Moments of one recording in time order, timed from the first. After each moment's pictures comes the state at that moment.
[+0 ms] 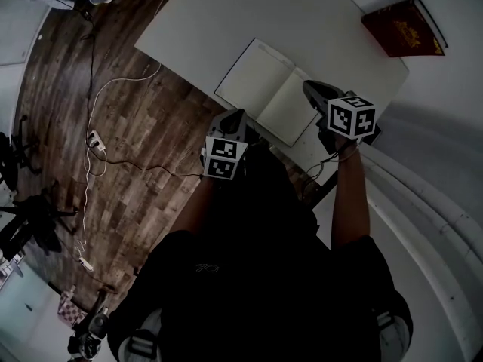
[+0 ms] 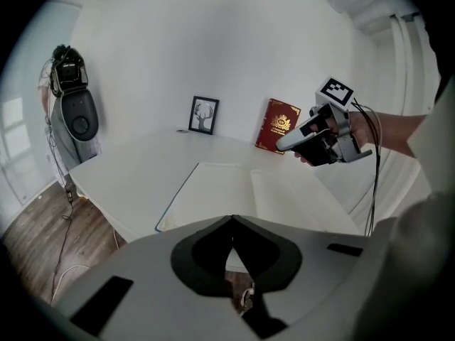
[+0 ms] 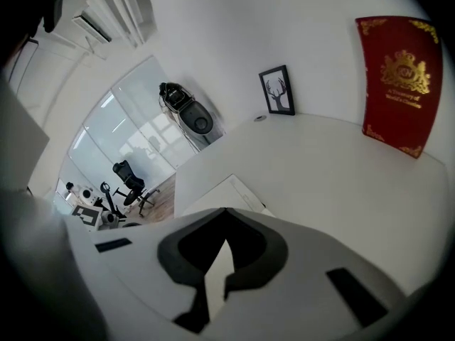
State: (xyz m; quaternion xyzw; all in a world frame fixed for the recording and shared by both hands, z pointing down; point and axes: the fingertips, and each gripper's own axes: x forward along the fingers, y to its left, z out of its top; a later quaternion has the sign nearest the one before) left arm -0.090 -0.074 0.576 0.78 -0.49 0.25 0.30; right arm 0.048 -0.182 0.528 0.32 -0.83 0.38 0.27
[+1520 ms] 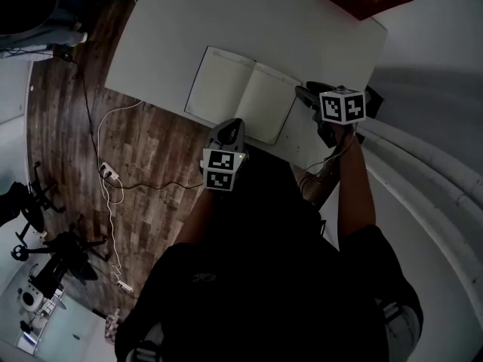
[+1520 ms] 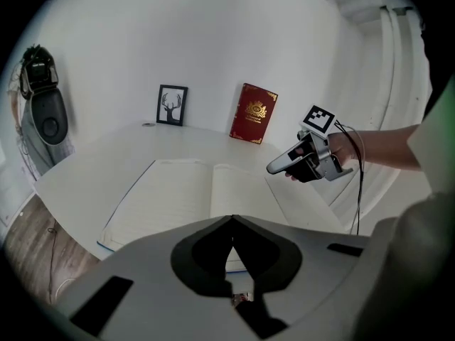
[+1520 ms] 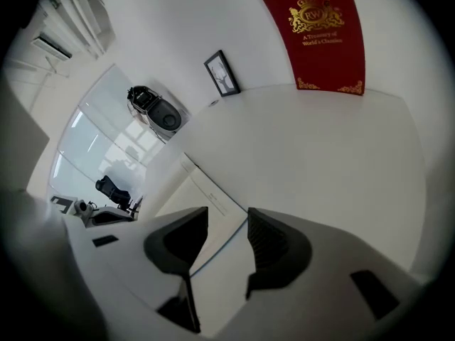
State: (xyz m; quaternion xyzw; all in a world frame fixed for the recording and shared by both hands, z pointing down) left arm -0.010 -0.073 0.579 0.81 -0.42 0.29 0.29; right arm 0.165 -0.161 0.608 0.37 -0.76 0.46 0.28
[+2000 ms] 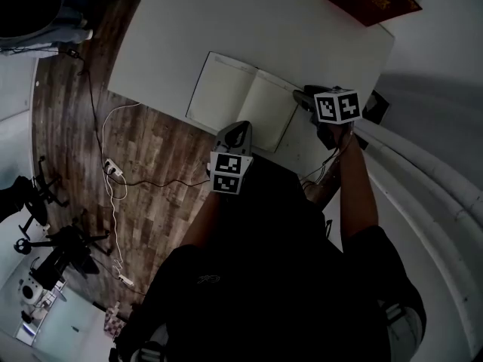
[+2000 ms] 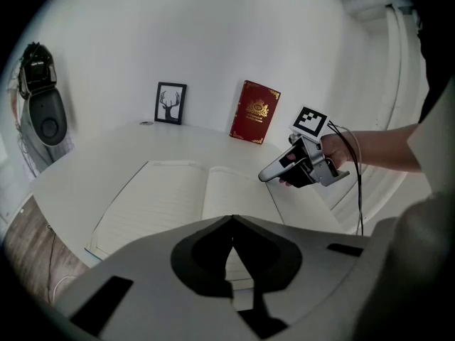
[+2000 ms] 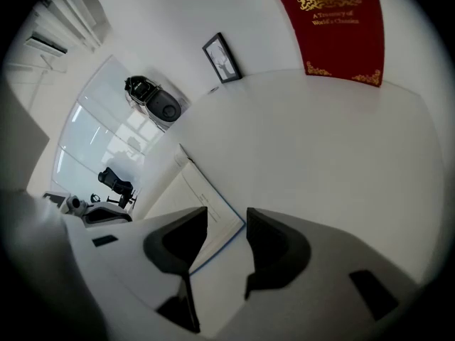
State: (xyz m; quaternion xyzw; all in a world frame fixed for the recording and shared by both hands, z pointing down) left arm 0.012 -0.086 0.583 0.80 -0.42 0.29 0.30; right arm 0.158 -0.174 0.629 0.34 -0.75 0.47 0.31
